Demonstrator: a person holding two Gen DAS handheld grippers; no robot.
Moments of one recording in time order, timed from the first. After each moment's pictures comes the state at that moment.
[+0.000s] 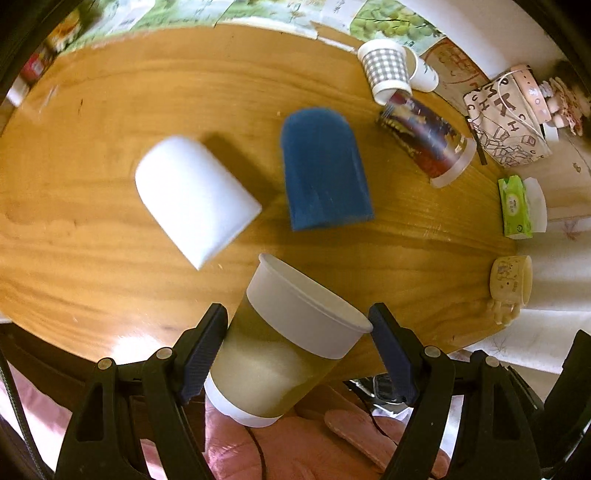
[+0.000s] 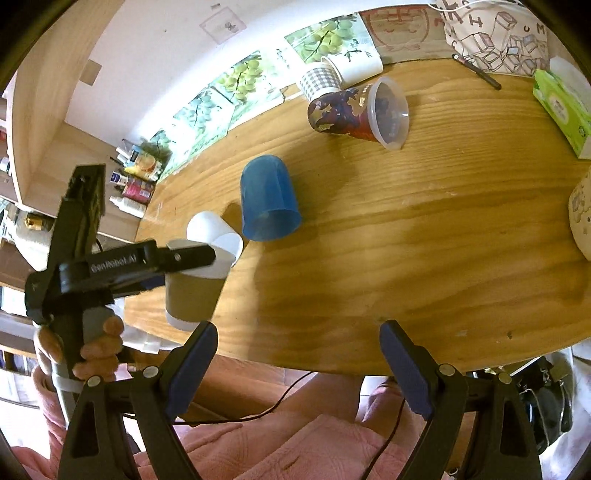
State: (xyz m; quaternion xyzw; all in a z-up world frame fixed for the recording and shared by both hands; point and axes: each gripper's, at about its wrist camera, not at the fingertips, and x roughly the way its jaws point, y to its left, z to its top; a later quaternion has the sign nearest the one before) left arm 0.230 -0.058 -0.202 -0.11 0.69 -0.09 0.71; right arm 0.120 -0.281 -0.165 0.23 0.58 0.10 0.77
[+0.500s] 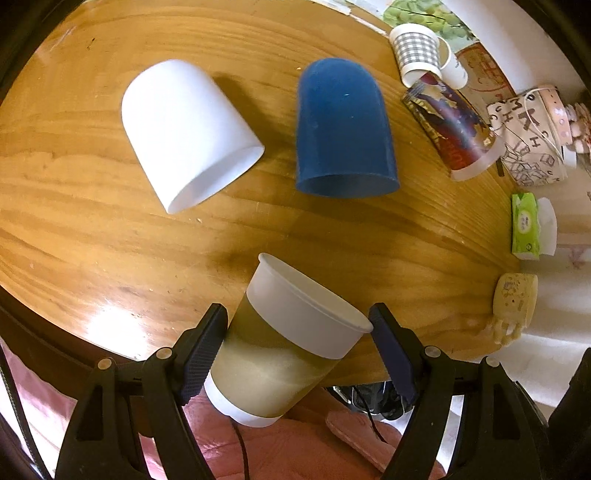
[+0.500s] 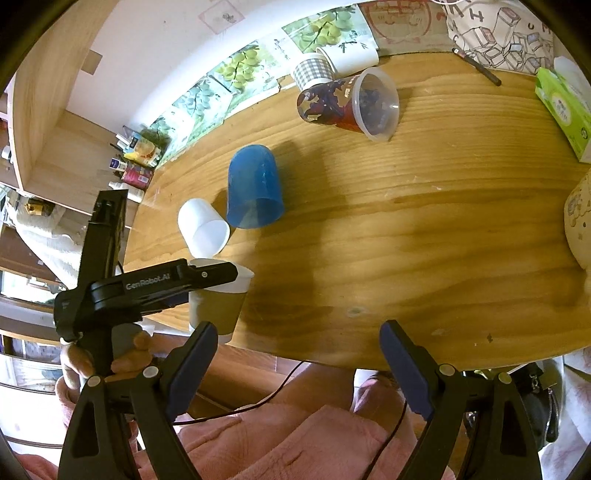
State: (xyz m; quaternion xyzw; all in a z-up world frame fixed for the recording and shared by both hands) left arm 0.212 -0.064 -0.239 -0.17 0.70 -0.05 0.70; right arm 0.117 -0.300 -0.172 0.21 0.60 0.12 0.77
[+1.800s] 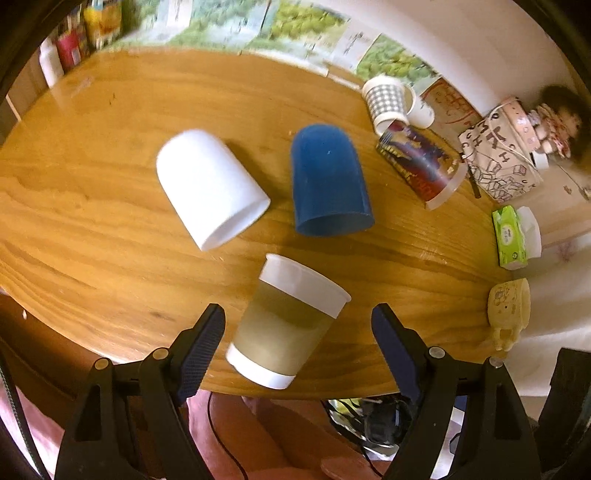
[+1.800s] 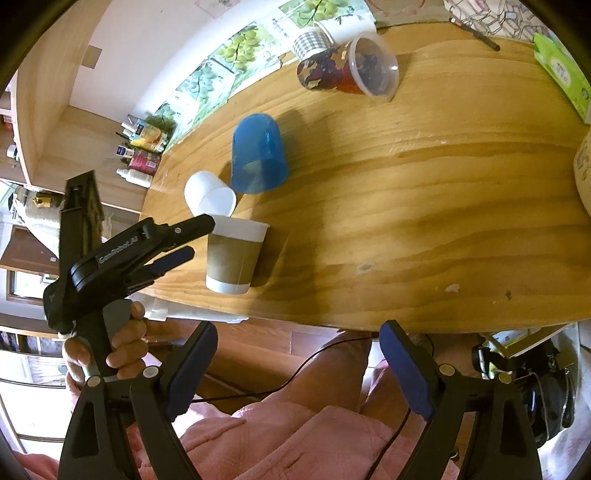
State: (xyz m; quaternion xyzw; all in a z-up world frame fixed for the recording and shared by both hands) left arm 0.180 -0.056 -0.193 -0.14 0.59 -0.06 0.79; right arm 0.090 -0.296 -0.186 0.24 0.62 0.14 0.74
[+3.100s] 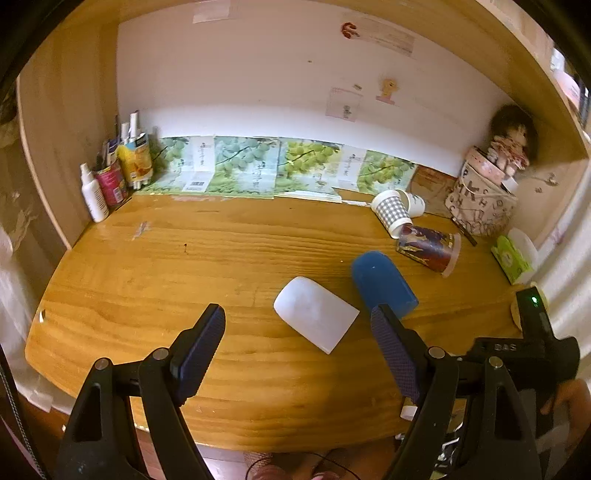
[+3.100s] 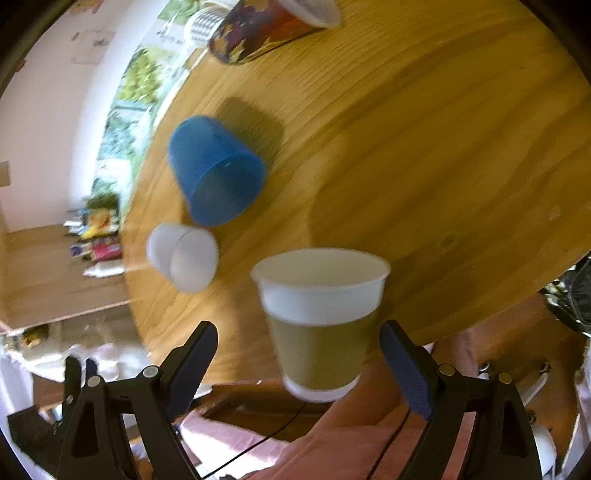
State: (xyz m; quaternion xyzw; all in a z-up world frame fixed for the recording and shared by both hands) left arm 0.150 0.043 -0.123 -0.03 0.39 -0.10 0.91; right arm 0.133 -0.242 -0.247 0.41 0.63 -0.02 0.66
